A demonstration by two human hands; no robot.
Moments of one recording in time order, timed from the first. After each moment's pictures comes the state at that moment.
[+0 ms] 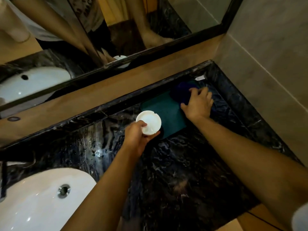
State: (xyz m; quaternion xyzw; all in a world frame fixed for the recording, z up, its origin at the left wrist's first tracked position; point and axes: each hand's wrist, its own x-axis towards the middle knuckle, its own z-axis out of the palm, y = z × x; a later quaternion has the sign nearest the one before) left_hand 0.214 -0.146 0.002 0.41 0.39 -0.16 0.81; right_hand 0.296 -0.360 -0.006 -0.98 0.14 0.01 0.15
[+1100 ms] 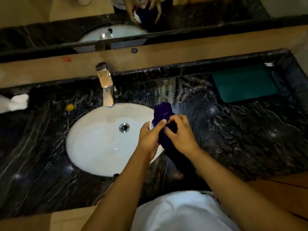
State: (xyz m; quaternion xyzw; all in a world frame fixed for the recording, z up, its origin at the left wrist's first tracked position) left_hand -0.046 0.045 0.051 0.46 0.37 -0.06 0.81; right_hand -0.013 -0.077 0.045 -0.86 -0.08 0.16 0.47
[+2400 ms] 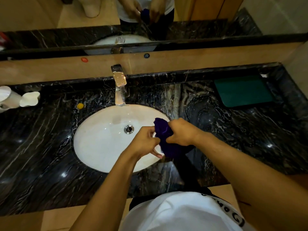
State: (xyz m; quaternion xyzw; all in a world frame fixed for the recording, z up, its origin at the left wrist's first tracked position) left_hand -0.095 0.107 0.077 0.67 0.18 -0.19 0.69; right_hand 0.001 -0.049 0.090 -0.89 -0.29 0.31 0.15
